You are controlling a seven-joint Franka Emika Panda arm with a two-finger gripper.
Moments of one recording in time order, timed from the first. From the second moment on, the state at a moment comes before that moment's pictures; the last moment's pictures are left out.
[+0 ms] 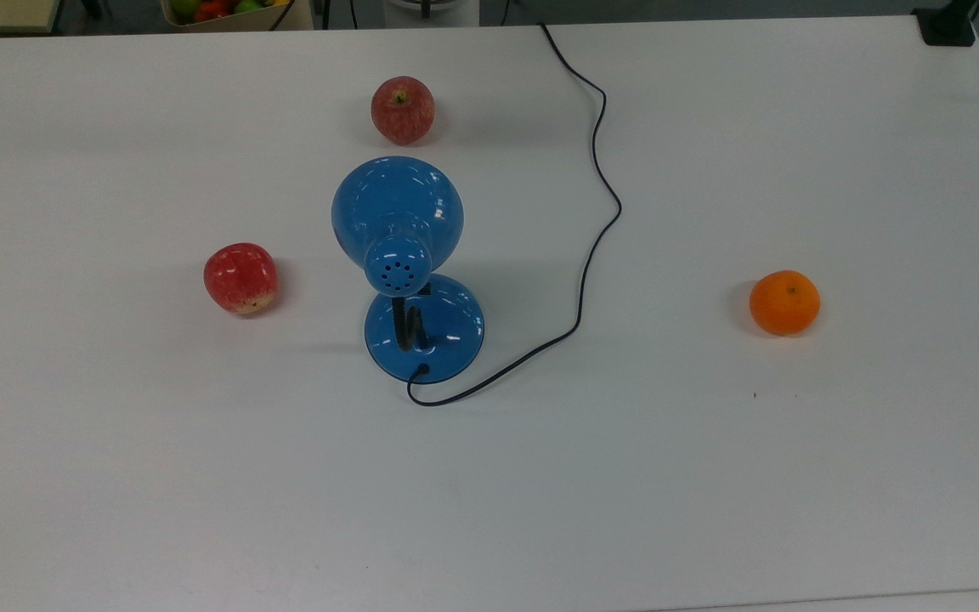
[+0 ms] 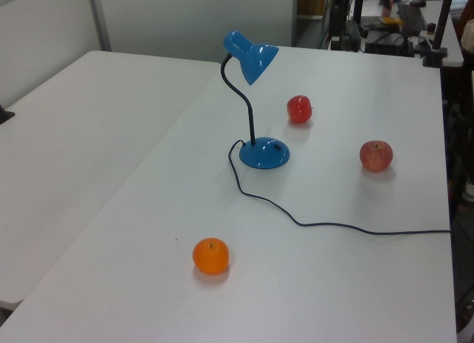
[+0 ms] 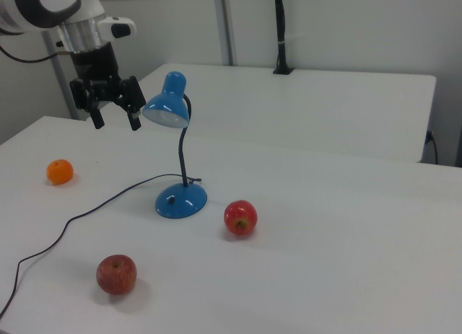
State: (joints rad) arm 0.08 0.04 0.02 -1.54 -0.10 1.55 -0.03
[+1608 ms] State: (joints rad) arm 0.08 0.04 0.02 -1.55 -0.09 1.55 -0.04
